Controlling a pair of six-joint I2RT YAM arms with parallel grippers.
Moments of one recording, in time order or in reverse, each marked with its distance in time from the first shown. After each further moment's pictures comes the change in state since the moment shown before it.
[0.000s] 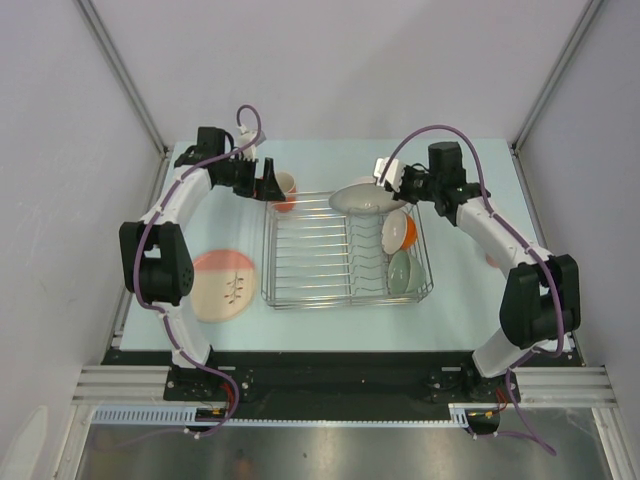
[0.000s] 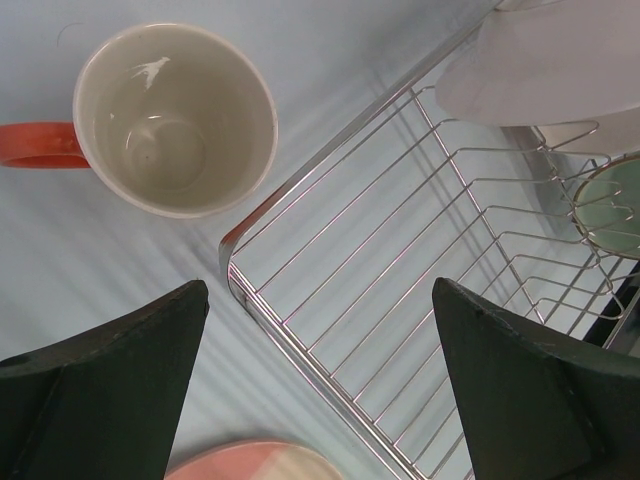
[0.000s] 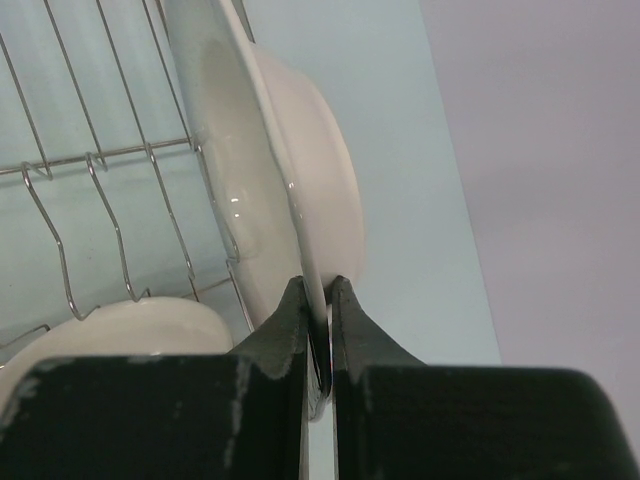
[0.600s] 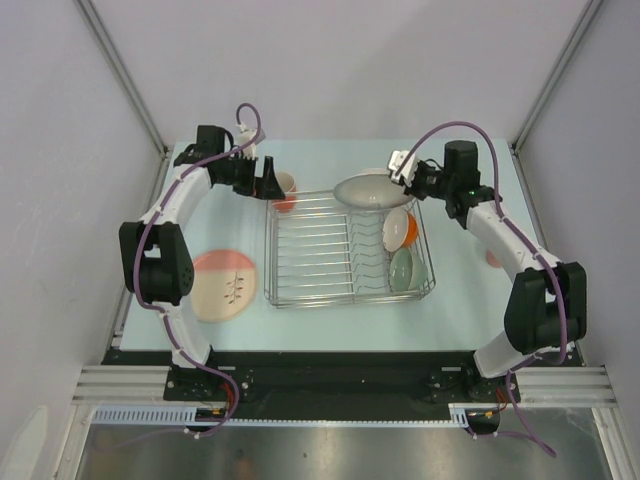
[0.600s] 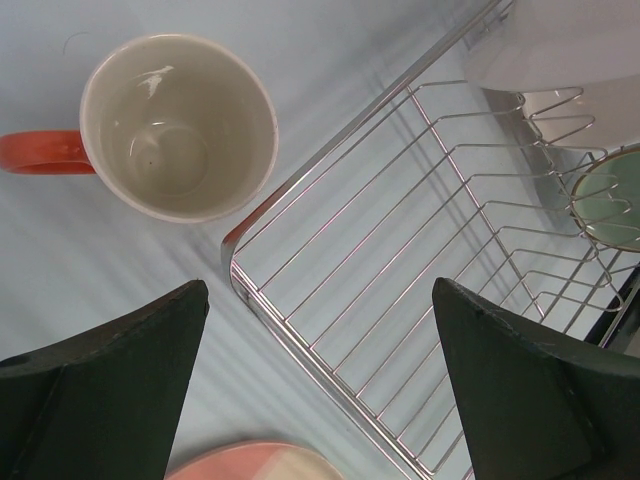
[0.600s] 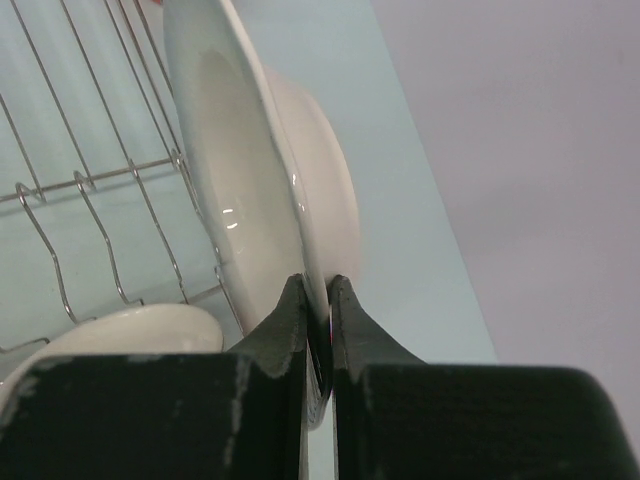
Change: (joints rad) left arm 0.000 0.002 0.014 -0.004 -0.002 0.000; right arm -0.056 -0.047 -0.051 0.133 -0.071 0.081
